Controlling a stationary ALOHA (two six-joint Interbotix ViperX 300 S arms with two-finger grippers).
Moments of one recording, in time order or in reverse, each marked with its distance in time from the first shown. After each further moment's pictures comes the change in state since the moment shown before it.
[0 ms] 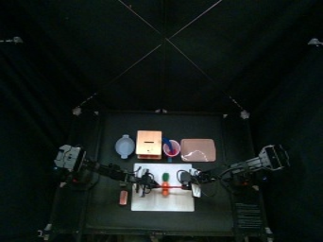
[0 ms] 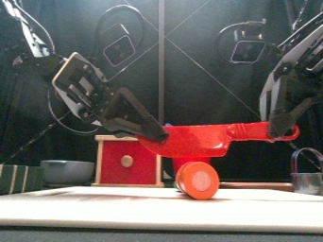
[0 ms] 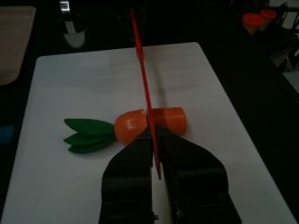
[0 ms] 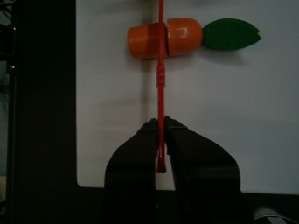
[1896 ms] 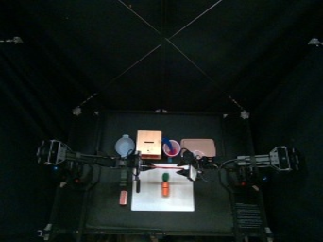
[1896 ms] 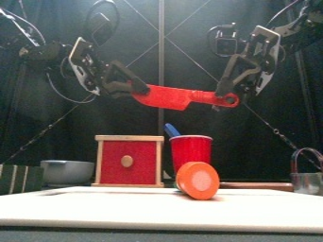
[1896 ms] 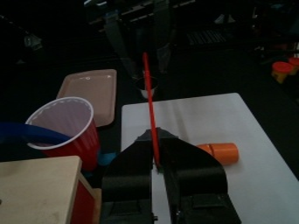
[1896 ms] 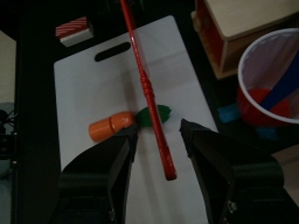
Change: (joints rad) left arm 0.238 -0.333 0.117 0.167 -0.017 0.005; right arm -0.302 -0.161 -0.058 -0.005 -0.028 -0.002
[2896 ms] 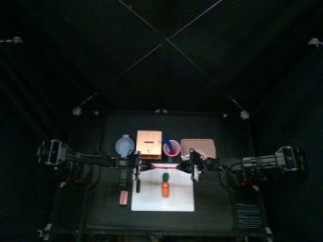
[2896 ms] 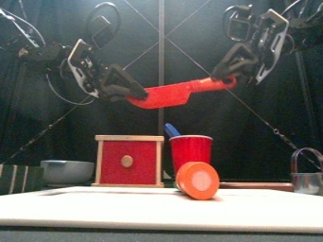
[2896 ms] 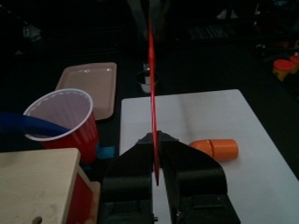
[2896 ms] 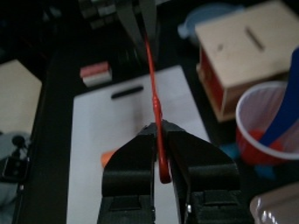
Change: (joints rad) left arm 0.002 0.002 0.000 -0.008 0.002 0.000; right arm 0.083 -0.014 0.035 0.029 -0.064 0.000
